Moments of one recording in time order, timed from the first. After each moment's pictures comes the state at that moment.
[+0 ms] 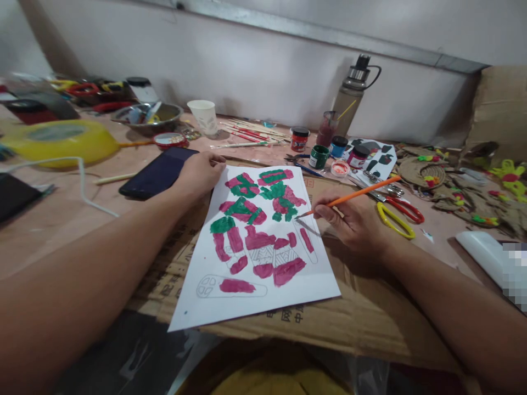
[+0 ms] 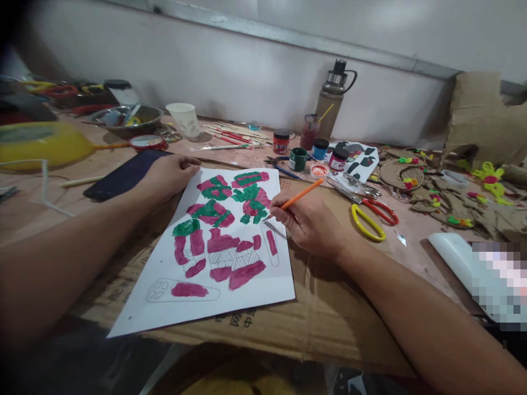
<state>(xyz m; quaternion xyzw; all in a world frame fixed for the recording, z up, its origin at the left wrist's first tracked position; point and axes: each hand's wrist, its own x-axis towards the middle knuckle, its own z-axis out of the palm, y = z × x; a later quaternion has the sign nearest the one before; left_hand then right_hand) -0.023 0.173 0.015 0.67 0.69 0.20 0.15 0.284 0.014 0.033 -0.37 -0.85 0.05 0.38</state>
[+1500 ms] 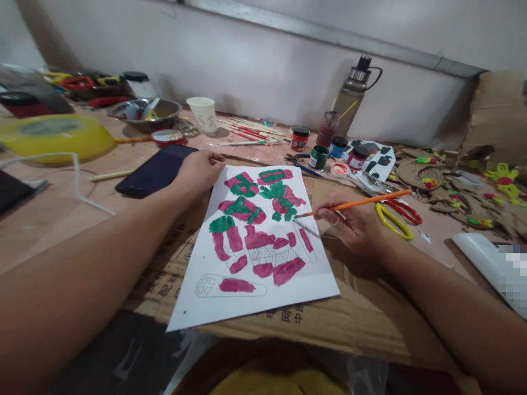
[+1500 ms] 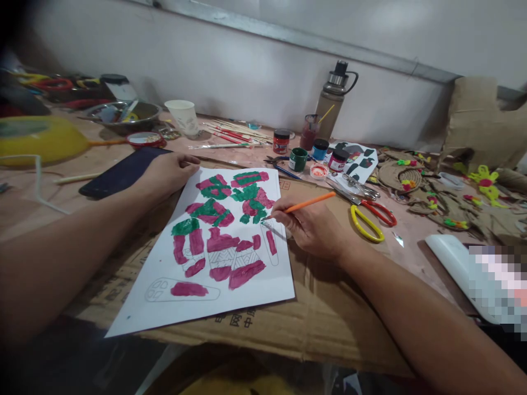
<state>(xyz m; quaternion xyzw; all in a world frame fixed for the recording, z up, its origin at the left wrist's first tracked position) -0.023 0.172 0.016 0.67 0.69 0.20 0.17 0.290 0.013 0.031 -0.37 -0.85 0.11 0.35</state>
